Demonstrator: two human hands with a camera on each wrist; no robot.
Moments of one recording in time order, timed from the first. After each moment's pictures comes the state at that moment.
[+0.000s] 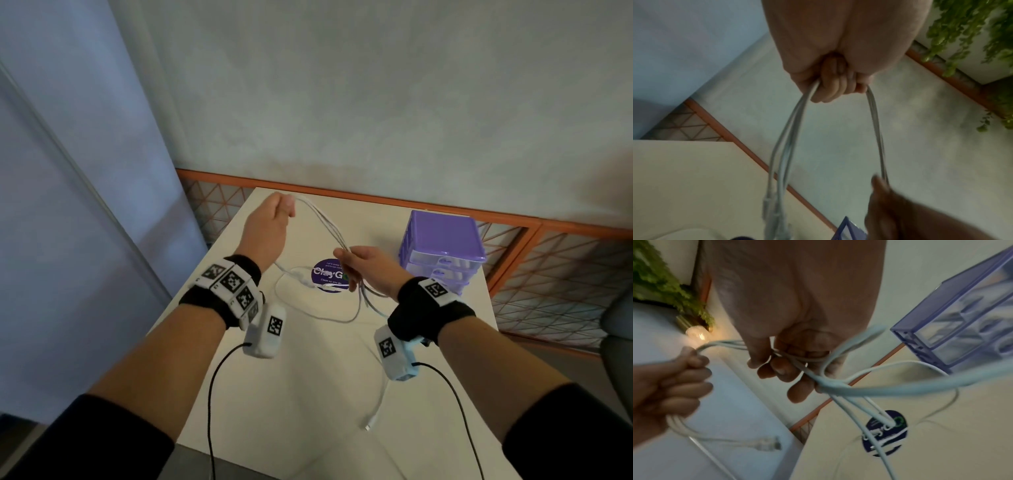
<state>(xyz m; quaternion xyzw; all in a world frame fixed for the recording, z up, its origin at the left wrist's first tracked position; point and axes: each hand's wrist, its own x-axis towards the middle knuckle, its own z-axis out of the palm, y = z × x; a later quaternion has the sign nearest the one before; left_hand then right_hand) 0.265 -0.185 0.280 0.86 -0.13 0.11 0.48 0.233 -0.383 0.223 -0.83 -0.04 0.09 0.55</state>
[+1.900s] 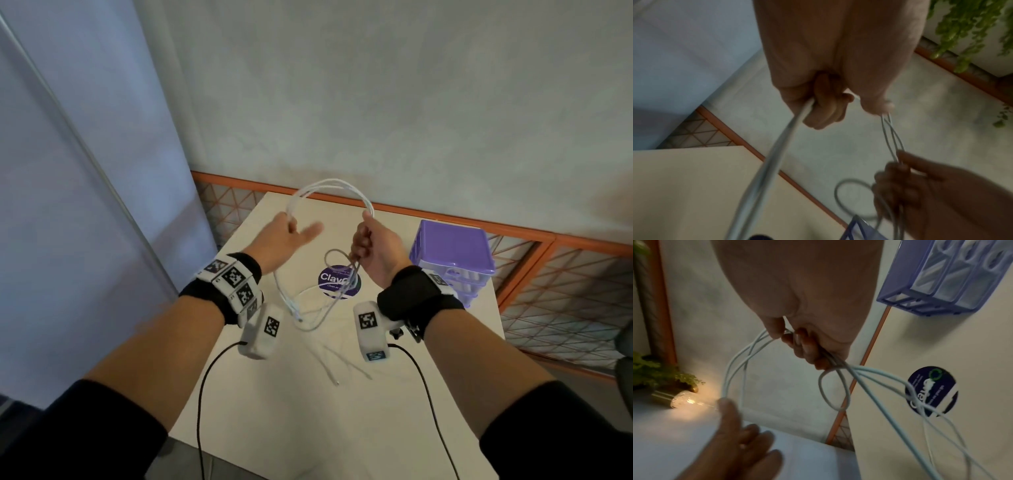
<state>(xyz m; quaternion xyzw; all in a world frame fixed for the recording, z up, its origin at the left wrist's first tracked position) 0.273 -0.176 0.276 0.90 -0.07 -0.06 0.43 0.256 -0.365 0.249 -0.51 0.11 0.05 0.85</state>
